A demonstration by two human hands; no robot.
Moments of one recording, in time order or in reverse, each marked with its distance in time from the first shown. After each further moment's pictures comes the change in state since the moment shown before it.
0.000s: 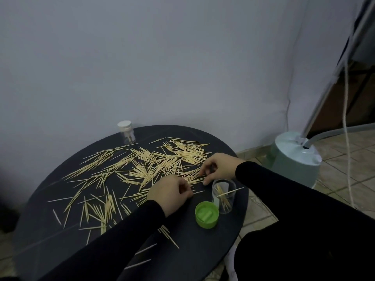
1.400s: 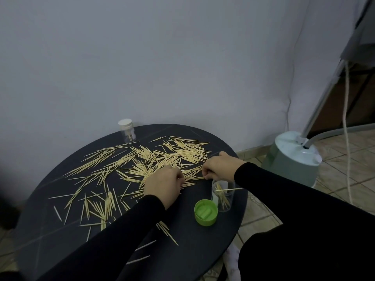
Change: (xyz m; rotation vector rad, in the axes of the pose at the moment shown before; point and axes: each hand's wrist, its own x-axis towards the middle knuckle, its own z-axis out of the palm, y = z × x) left_hand 0.008 -0.004 0.001 0.141 0.203 -0.014; right_hand 0.005 -0.002 0.007 -0.578 -0.030 -0.056
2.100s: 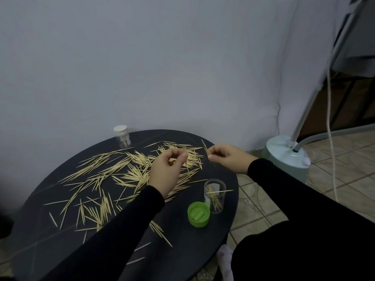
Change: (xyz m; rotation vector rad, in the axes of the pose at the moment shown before) left_hand 0.011 0.034 -0.028 -1.034 0.133 -0.162; right_hand -0.055 0.010 -0.031 0.825 0.324 0.036
